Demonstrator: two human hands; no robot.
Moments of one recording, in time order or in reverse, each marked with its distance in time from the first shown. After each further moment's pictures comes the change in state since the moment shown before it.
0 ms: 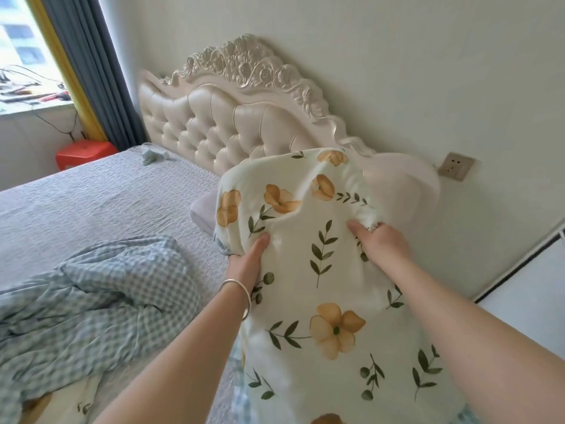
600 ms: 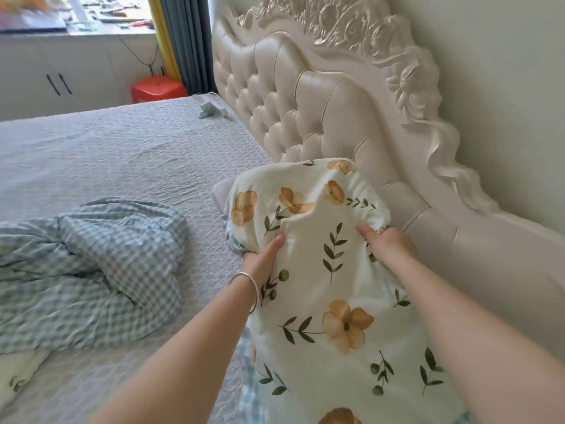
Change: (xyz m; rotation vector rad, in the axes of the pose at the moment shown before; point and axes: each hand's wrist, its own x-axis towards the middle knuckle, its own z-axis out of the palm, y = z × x) left_hand 0.260 0.019 0.125 -0.119 0.261 -0.215; right_hand 0.361 -0.049 0.125 -0.215 -0.343 -0.117
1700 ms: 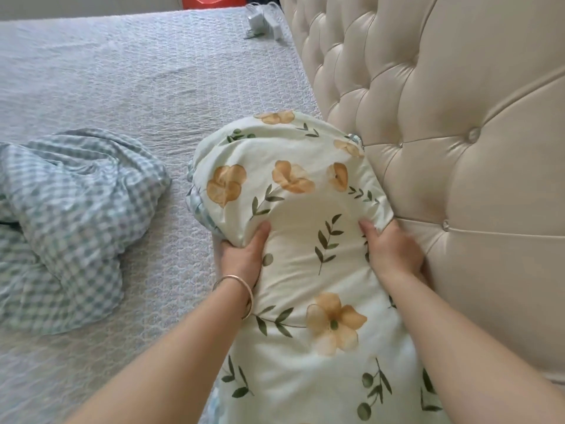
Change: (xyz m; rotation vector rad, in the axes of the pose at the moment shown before) left_hand 0.280 -0.056 0.081 -0.111 0.605 0.026; right_hand 0.305 -0.017 0.192 -0.156 -0.007 -0.340
